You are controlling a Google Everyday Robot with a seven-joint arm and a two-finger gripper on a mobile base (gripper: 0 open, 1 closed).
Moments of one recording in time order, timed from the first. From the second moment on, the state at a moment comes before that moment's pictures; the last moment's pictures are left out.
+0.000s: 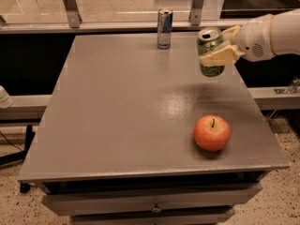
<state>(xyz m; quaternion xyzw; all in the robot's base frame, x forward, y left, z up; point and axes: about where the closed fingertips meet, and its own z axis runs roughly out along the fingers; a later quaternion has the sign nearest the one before) 0.611 -0.161 0.943 -0.48 0.72 0.17 0.47</state>
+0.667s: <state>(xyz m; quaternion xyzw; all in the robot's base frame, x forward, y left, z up) 0.560 -0.197 0.910 -0.47 0.74 0.20 0.43</state>
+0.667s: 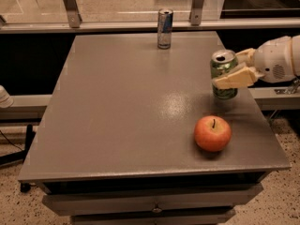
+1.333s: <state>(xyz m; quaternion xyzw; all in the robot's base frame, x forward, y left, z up) 0.518 -0.208 0.894 -0.48 0.74 0.26 0.40</state>
